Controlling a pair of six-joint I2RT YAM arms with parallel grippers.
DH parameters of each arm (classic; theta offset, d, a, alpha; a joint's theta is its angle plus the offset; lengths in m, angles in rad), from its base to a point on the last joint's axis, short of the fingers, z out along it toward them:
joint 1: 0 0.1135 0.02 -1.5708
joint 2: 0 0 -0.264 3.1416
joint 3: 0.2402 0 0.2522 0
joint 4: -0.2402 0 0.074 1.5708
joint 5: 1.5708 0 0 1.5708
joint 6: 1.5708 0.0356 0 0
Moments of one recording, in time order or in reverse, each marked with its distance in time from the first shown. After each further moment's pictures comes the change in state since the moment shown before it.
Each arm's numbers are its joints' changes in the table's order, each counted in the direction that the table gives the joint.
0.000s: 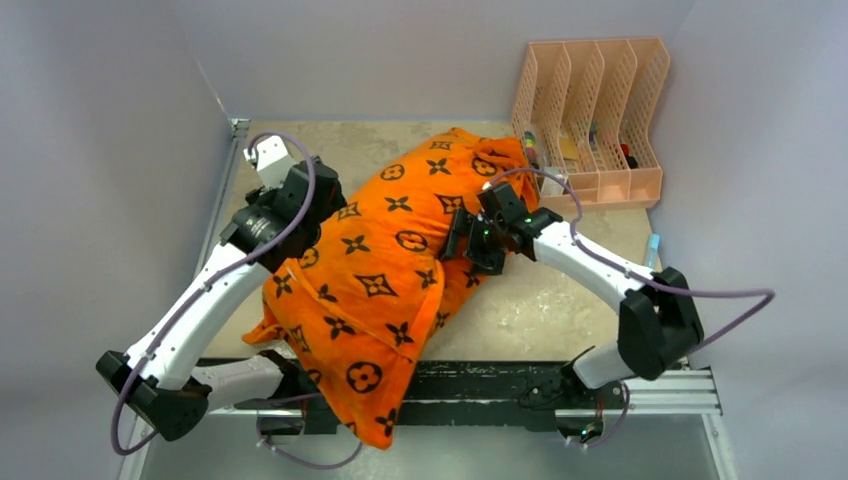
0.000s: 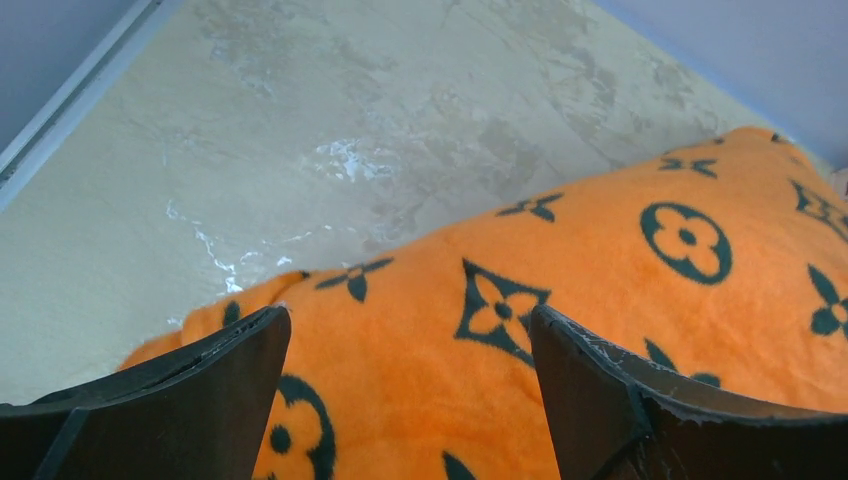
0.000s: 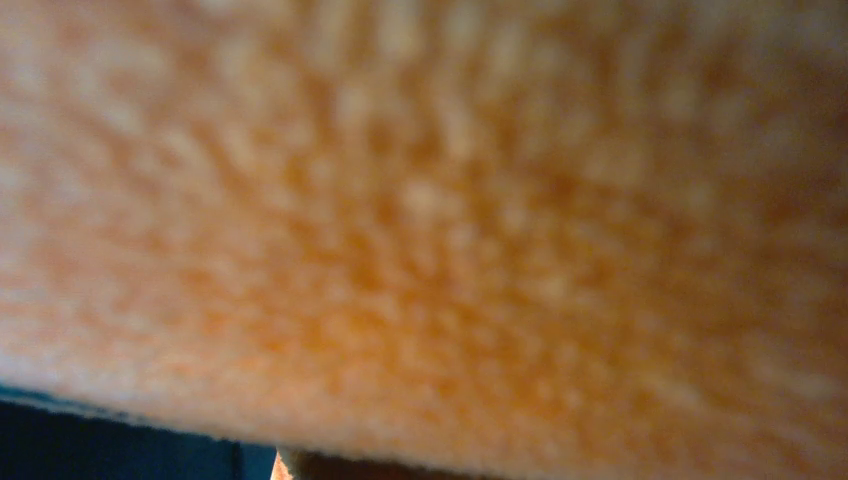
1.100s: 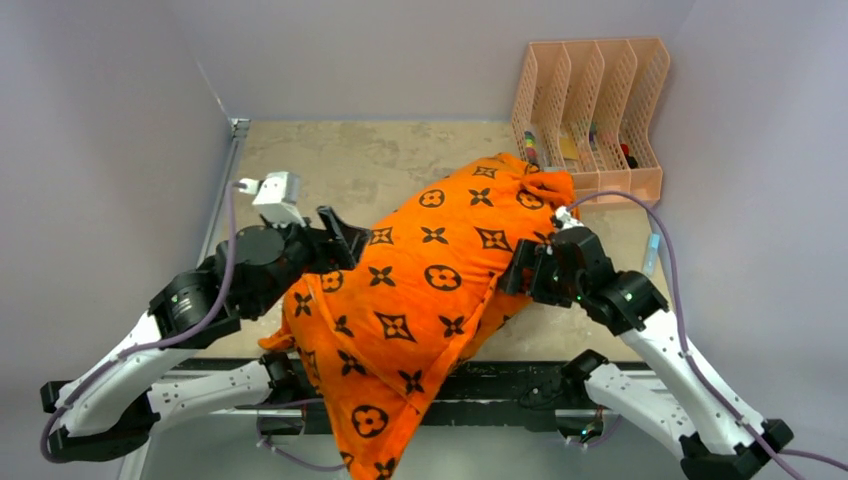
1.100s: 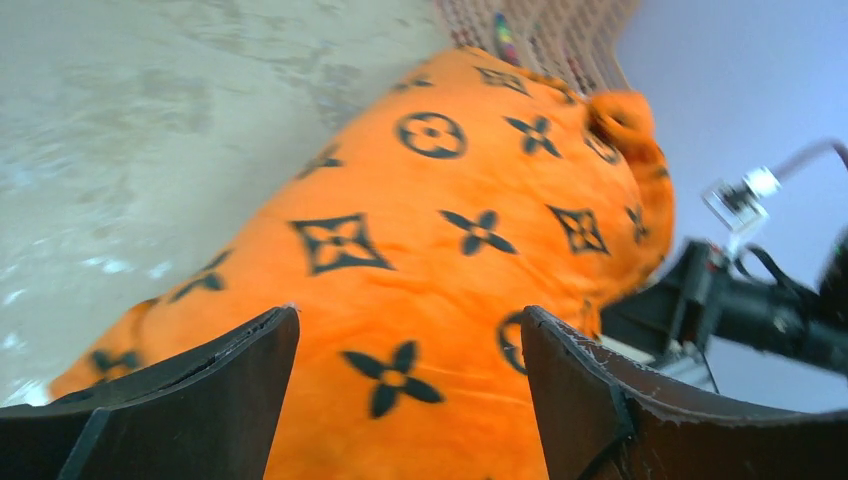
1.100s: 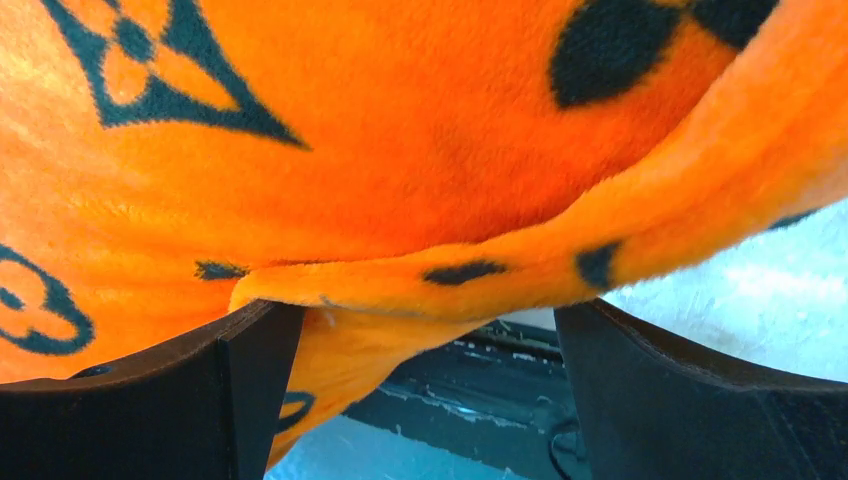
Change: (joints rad) left arm -0.397 -0.308 -0.053 0.178 0.294 0.204; right arm -0.011 -0.642 -0.121 -0.295 0.245 -0.112
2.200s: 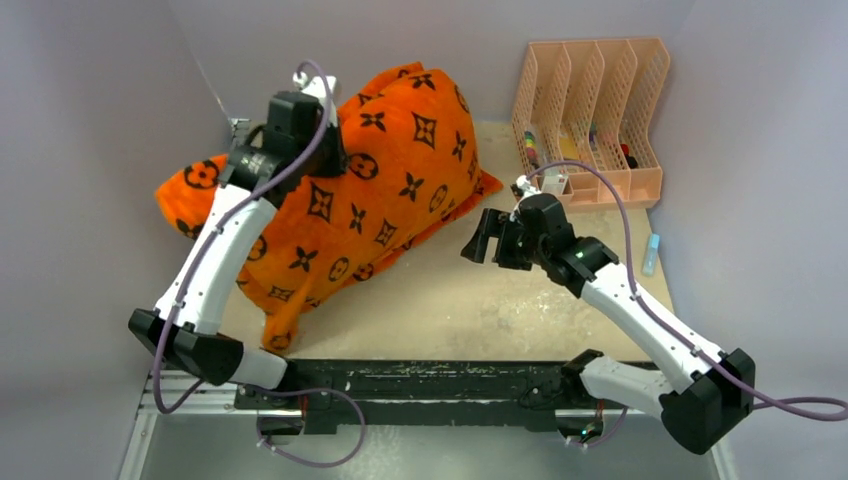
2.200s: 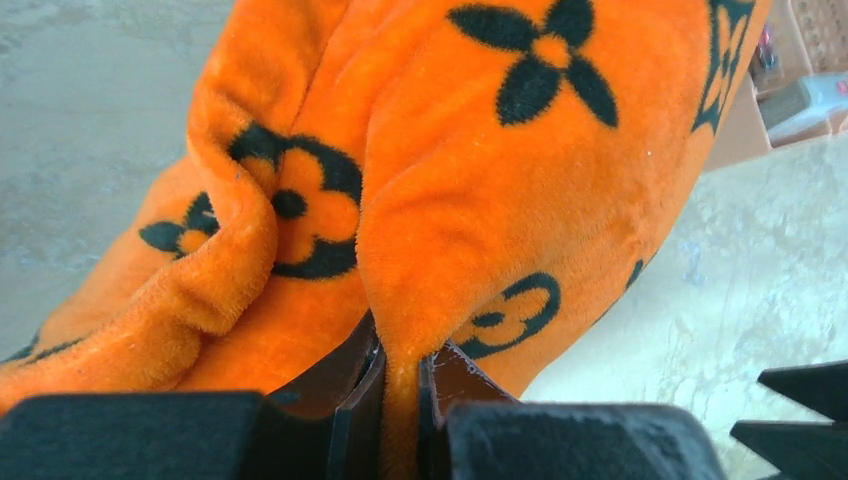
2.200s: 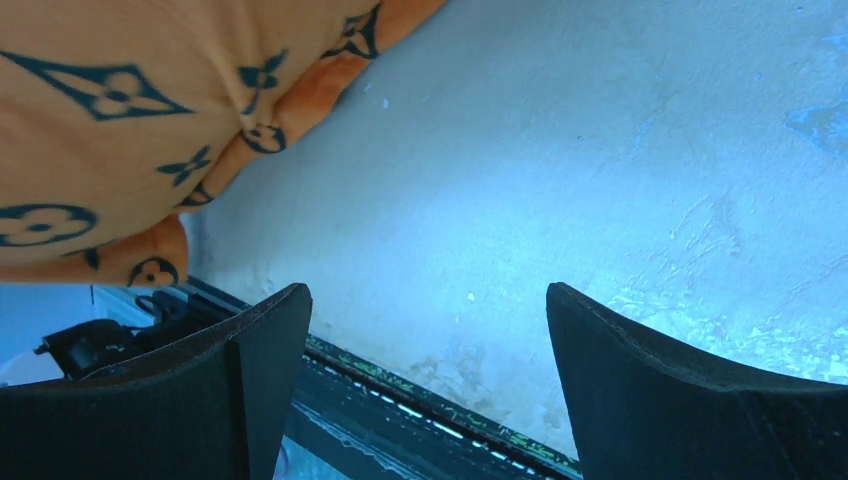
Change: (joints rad) left arm 0.654 0.627 0.516 -0.148 0.449 0.386; right arm -0.015 0.275 -0.004 0.368 -0.132 -0.060
